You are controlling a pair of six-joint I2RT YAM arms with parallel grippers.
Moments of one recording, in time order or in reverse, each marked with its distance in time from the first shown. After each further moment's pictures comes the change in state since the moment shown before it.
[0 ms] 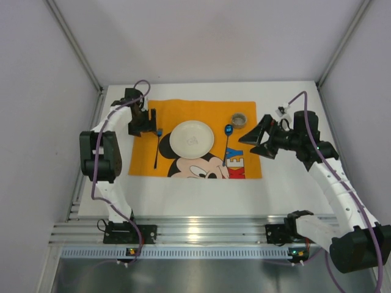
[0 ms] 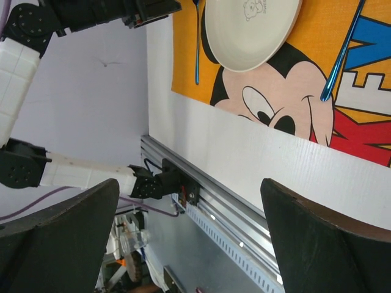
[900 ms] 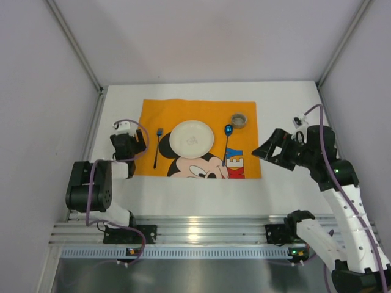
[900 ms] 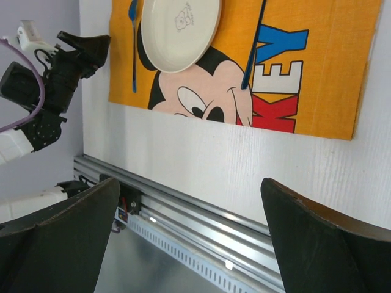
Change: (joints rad) left arm 0.061 -0.424 -1.059 1.405 -0.296 -0.005; right arm -0.002 -0.233 0.038 -0.308 0.267 -0.184
